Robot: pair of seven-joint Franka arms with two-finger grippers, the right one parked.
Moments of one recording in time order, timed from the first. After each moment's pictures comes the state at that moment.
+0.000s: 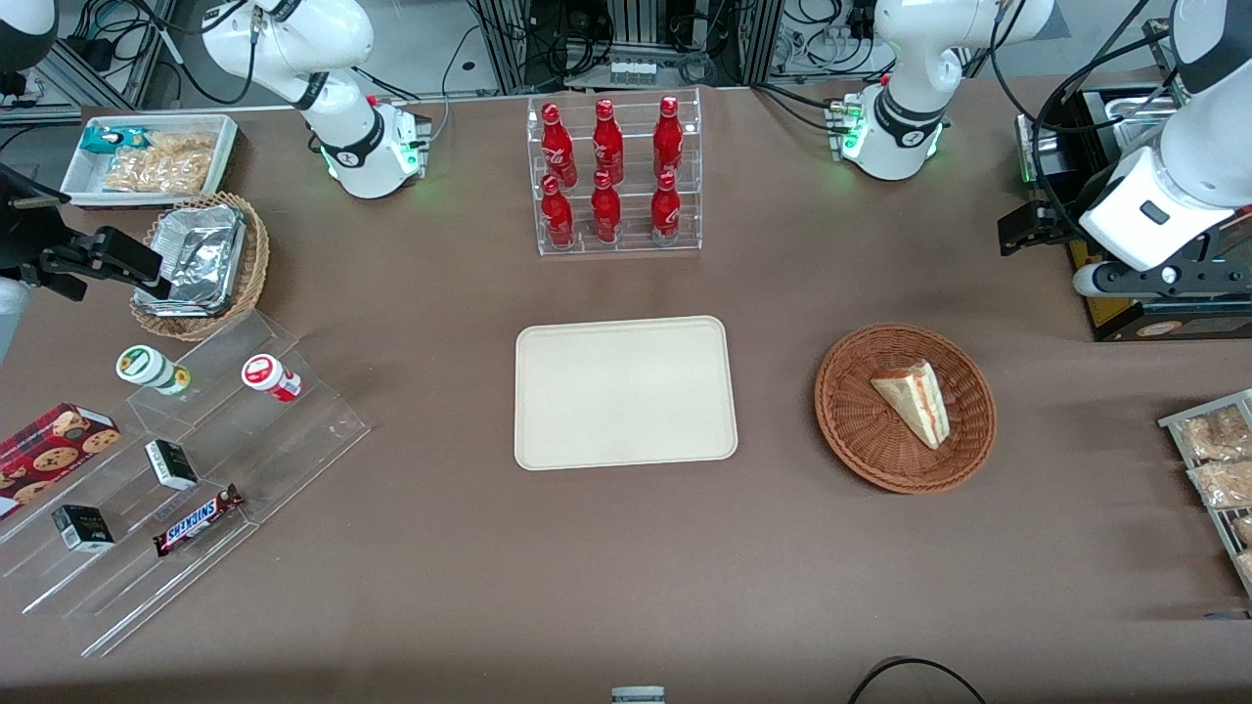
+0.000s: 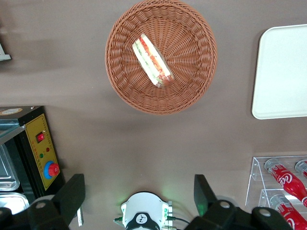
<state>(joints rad) -0.03 -0.01 -0.09 -1.59 0.01 1.37 -0.09</state>
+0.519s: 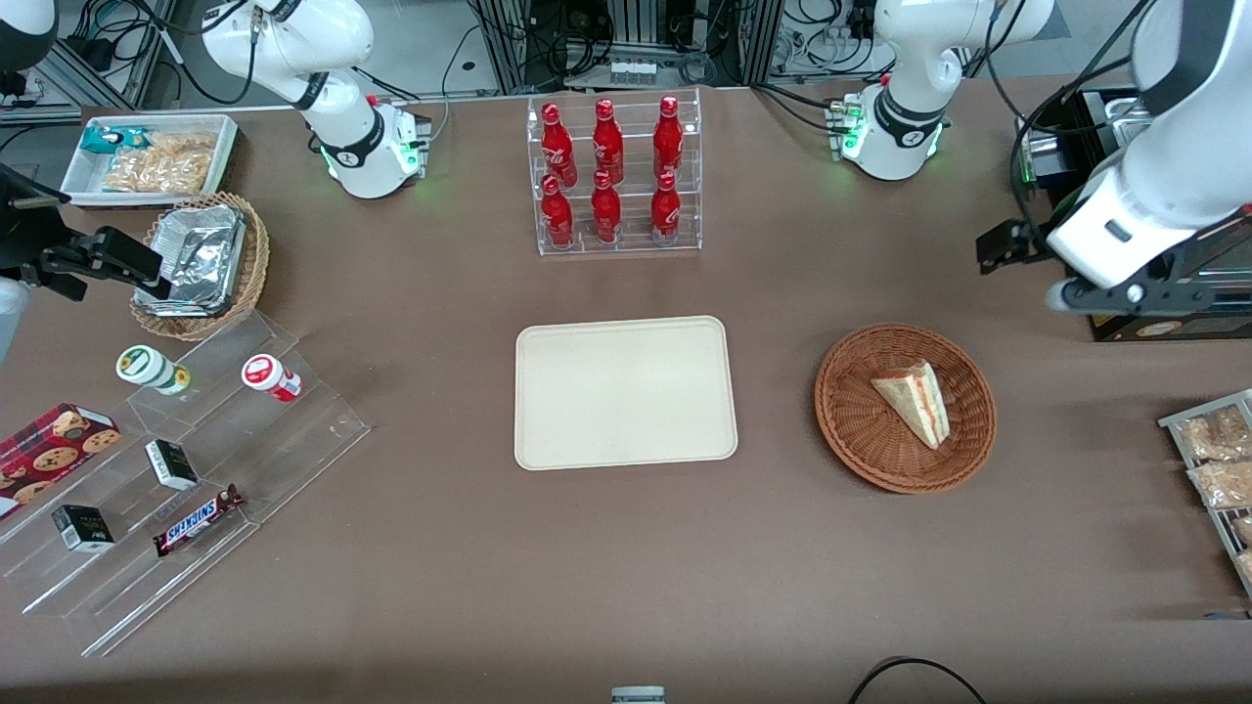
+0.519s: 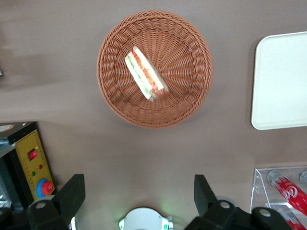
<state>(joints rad) -0.04 0.00 -0.11 -1.71 0.01 1.53 -0.09</state>
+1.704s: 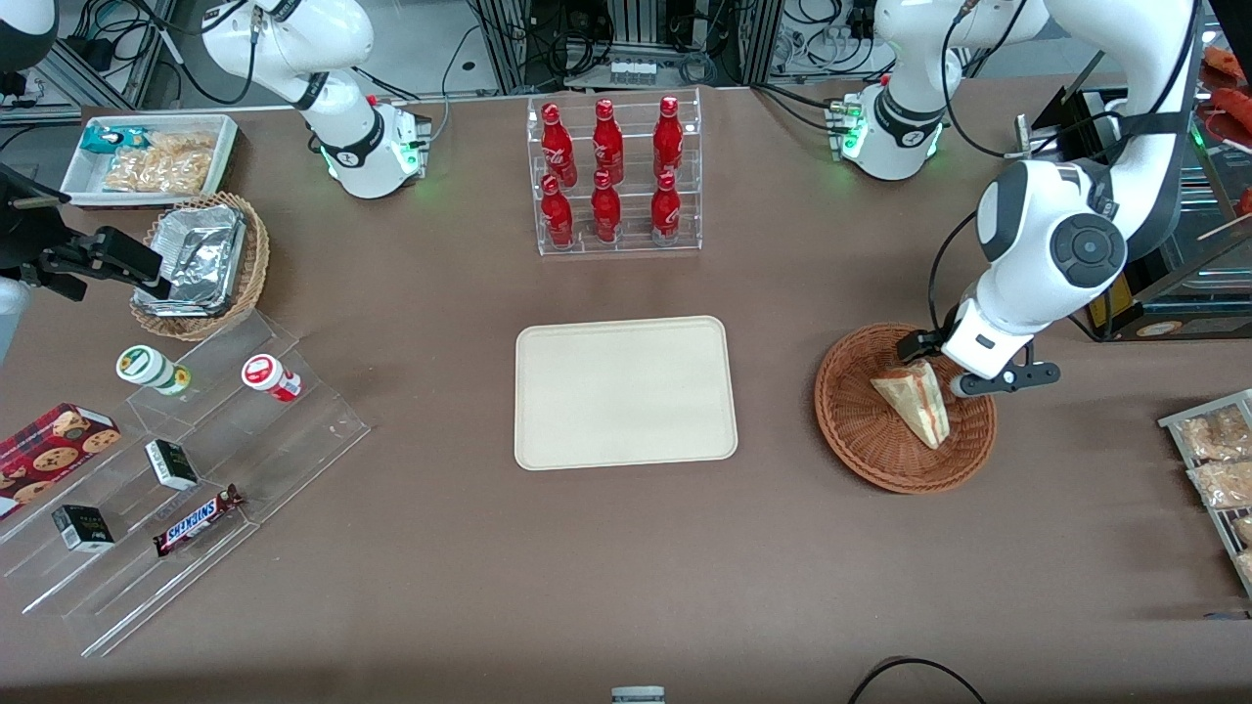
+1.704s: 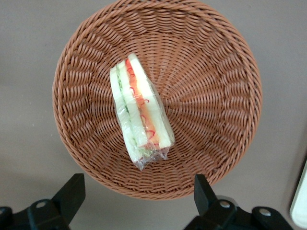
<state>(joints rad) -0.04 0.08 -0.11 -2.20 0.01 2.21 -0.35</state>
